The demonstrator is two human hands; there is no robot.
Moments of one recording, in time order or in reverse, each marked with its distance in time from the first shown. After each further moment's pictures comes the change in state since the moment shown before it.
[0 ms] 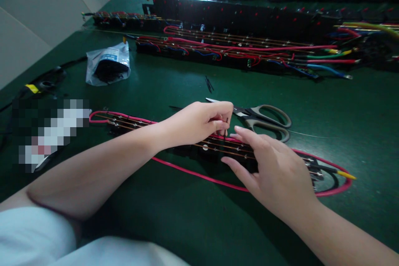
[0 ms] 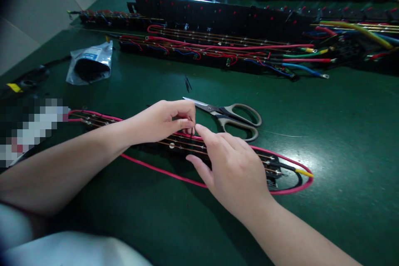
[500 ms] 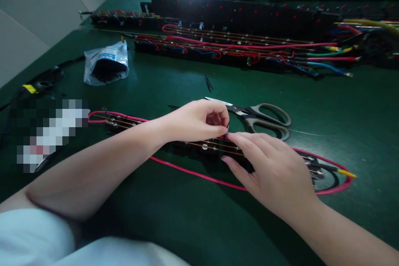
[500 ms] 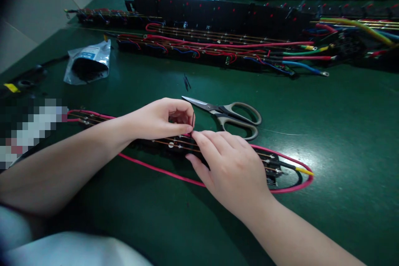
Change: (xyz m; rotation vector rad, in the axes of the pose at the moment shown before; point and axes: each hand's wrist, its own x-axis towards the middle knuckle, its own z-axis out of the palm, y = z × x) left_hand 0.004 -0.002 -0.002 -0.185 -0.083 -0.067; right_hand 0.002 0.000 -0.001 -0.003 -0.029 -0.069
